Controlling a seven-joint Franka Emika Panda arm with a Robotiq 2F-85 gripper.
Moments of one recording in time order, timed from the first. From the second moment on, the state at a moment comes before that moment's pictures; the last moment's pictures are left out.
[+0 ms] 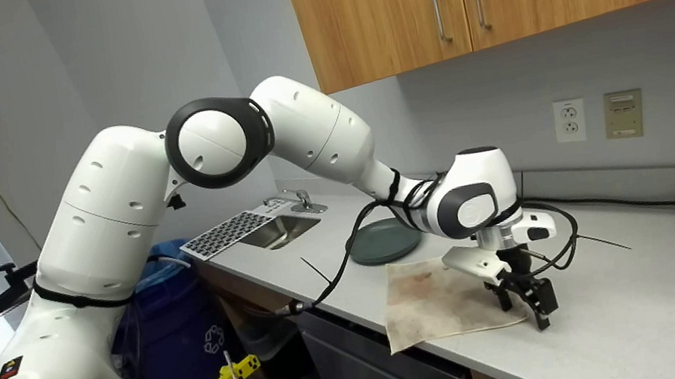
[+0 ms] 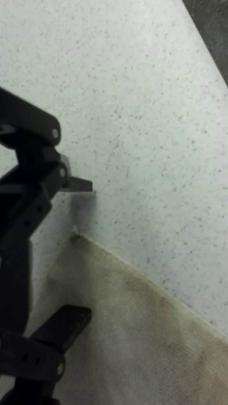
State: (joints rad) arm -0.18 0.75 -0.15 -1.67 -0.05 2.43 0.00
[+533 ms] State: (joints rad) arm -0.18 0.75 -0.16 -1.66 -0.05 2.43 0.02
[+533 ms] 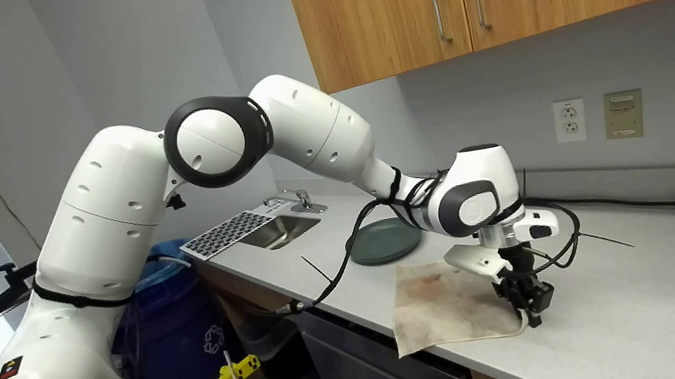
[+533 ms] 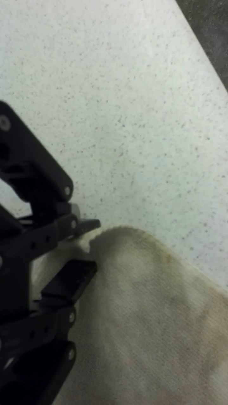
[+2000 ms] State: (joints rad) arm 0.11 0.51 -0.23 -1.80 -0.35 2.48 0.24
